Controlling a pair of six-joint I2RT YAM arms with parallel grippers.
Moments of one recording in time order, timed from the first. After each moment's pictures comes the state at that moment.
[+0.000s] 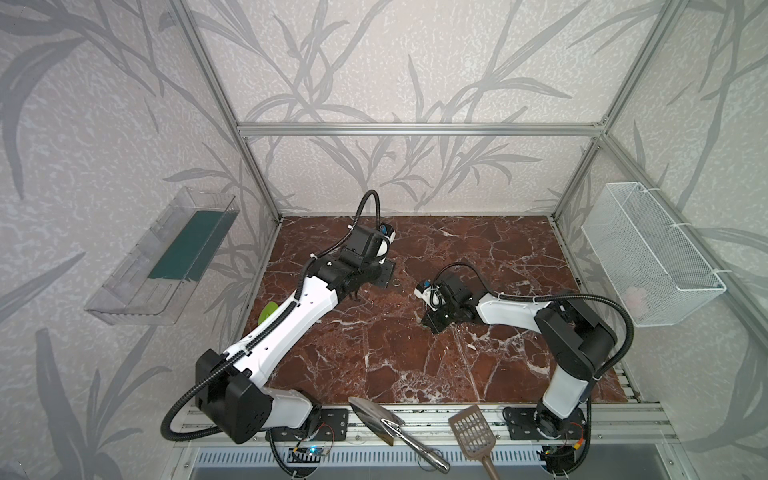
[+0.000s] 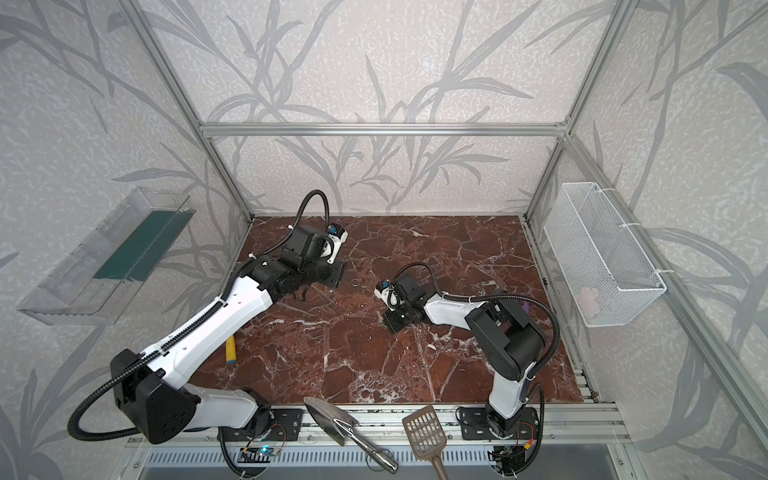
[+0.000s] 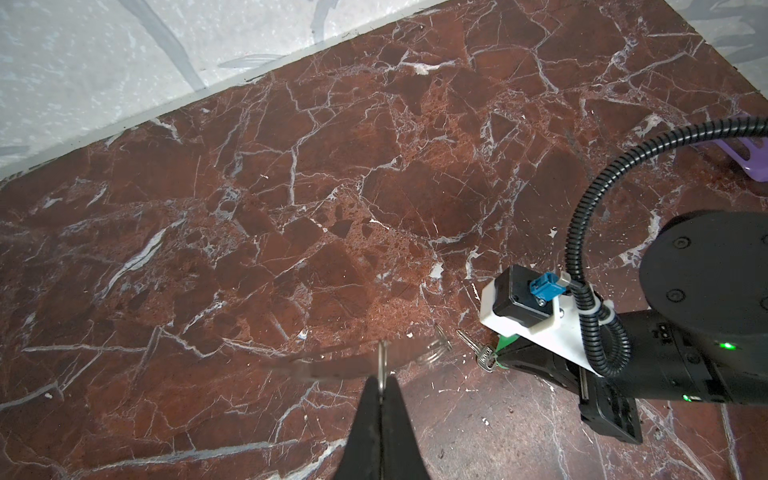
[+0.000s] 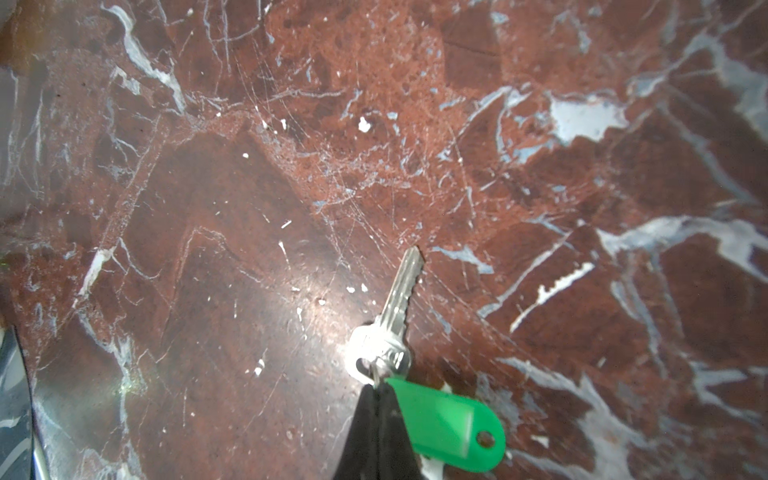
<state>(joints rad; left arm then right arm) -0.54 1.37 1.29 -0.72 -0.06 -0.08 0.69 1.79 0.94 -0.17 -0.35 0.10</state>
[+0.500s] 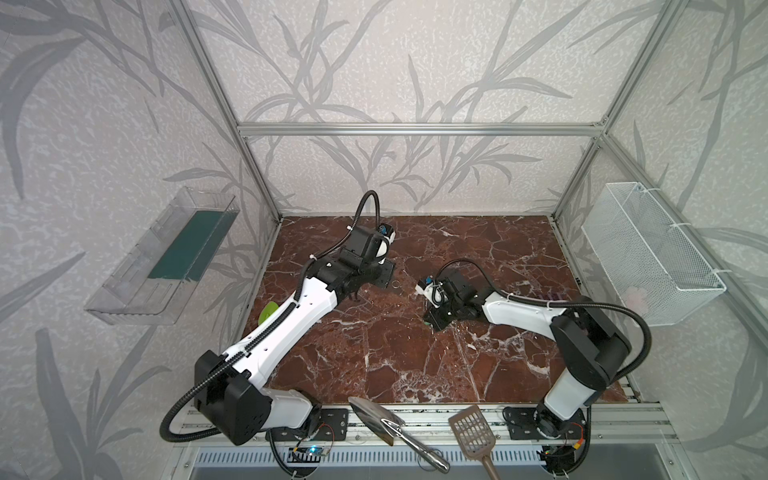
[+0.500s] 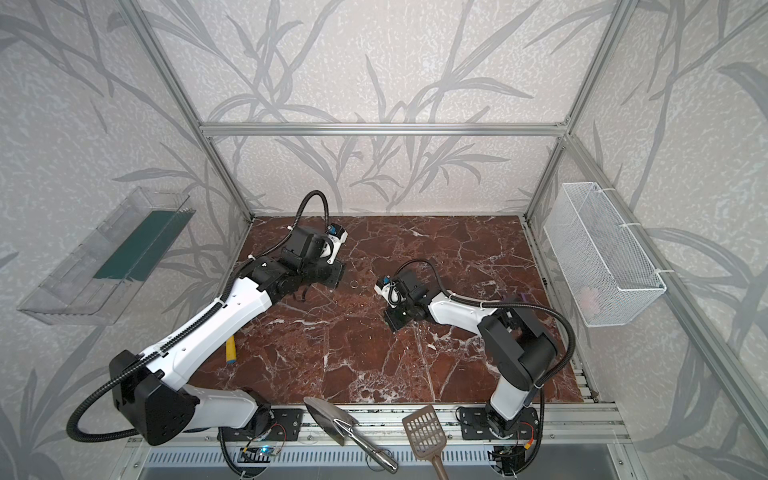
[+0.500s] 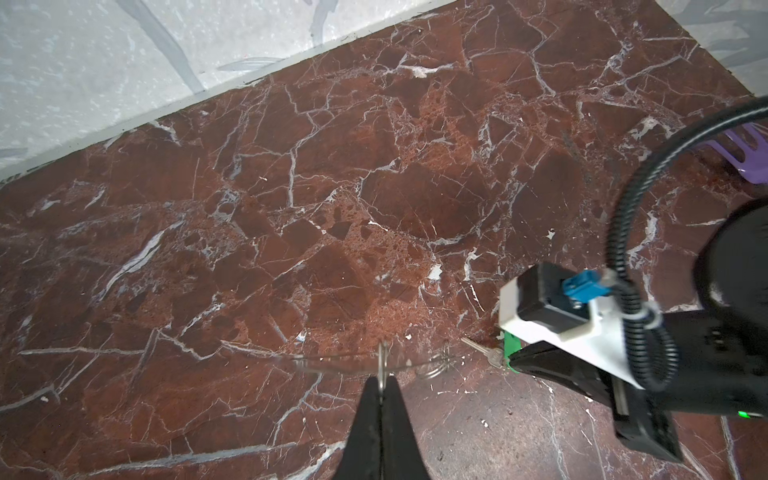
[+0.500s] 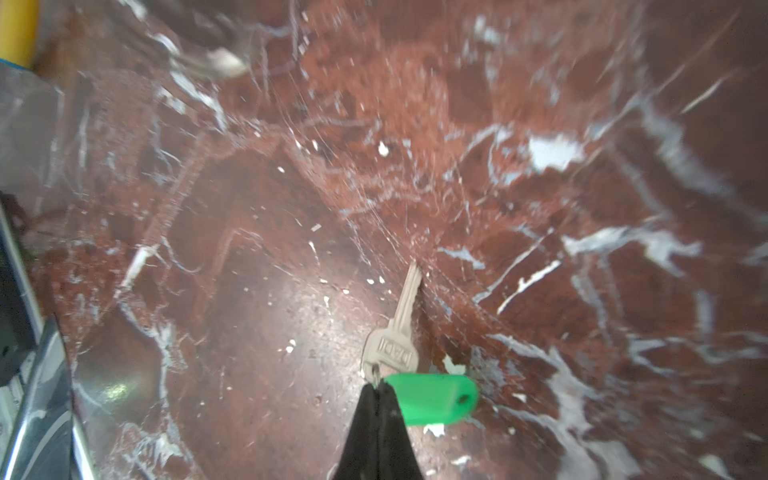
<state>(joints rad) -0.54 1.35 1.27 -0.69 -0.05 -0.08 0.69 1.65 0.96 -0.25 -0.33 0.07</state>
